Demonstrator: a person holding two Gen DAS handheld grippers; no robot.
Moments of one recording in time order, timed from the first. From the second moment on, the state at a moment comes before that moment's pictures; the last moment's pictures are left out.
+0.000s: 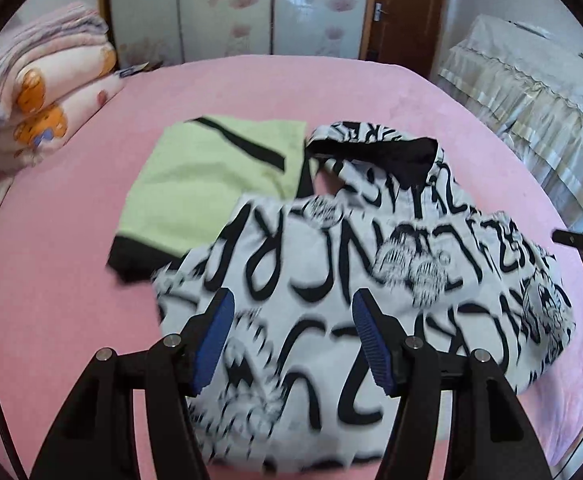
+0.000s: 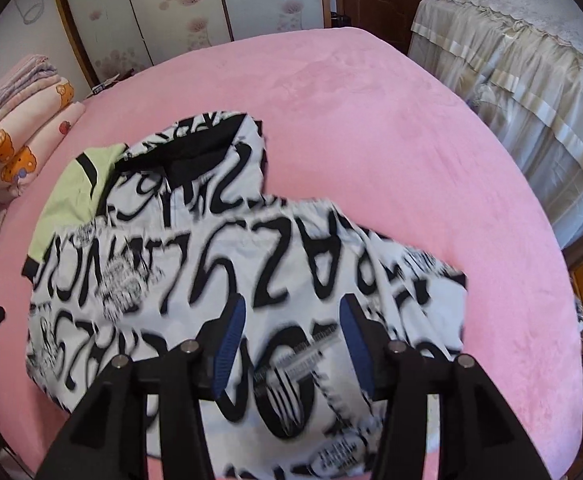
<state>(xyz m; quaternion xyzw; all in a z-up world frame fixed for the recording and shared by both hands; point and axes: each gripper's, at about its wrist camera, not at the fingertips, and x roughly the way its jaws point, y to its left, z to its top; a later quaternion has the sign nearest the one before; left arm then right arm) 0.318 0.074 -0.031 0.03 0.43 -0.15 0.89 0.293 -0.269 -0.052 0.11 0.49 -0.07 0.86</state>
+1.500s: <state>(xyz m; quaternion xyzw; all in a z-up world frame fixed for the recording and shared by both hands) 0.591 -0.087 -0.172 0.02 0.51 -0.10 0.85 0.587 -0.296 -0.177 0.31 0.49 -0.02 0.82</state>
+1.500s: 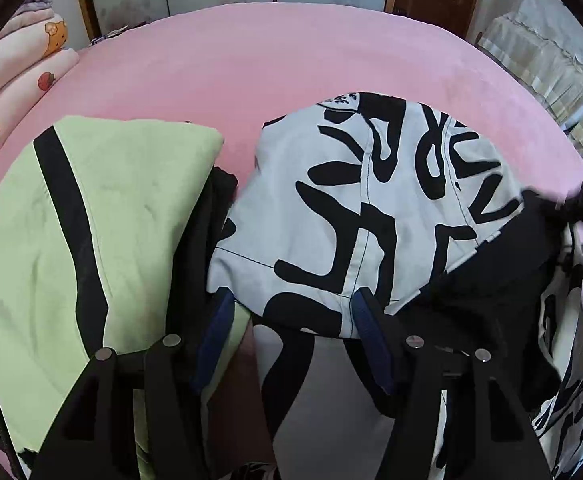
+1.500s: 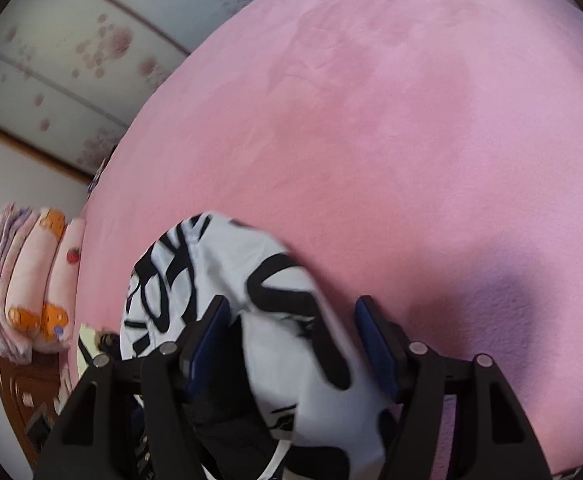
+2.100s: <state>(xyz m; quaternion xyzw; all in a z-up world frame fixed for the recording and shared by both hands) 0.448 0.005 -0.136 -0.05 0.49 -0.21 0.85 0.330 -0.127 -0.070 -0.26 0.27 0.21 0.90</state>
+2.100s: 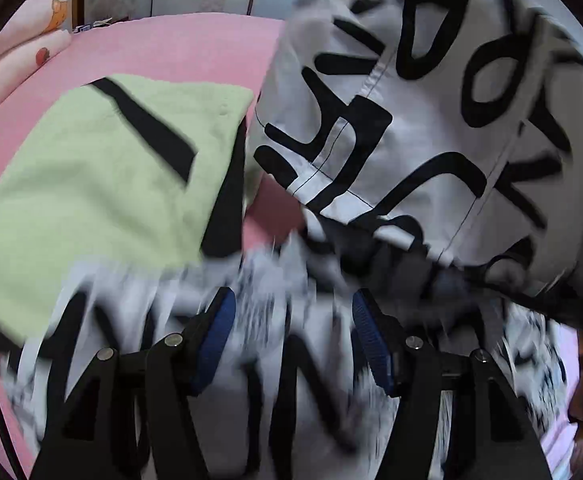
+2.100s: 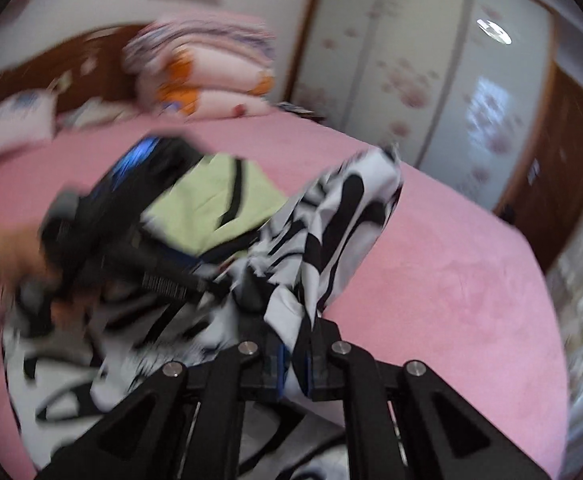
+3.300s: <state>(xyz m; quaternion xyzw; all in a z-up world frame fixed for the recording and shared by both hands) 0.424 0.066 -0.169 -0.22 0.54 -0.31 0.75 0.282 -0.176 -0.154 0.34 0.45 0.12 0.82</state>
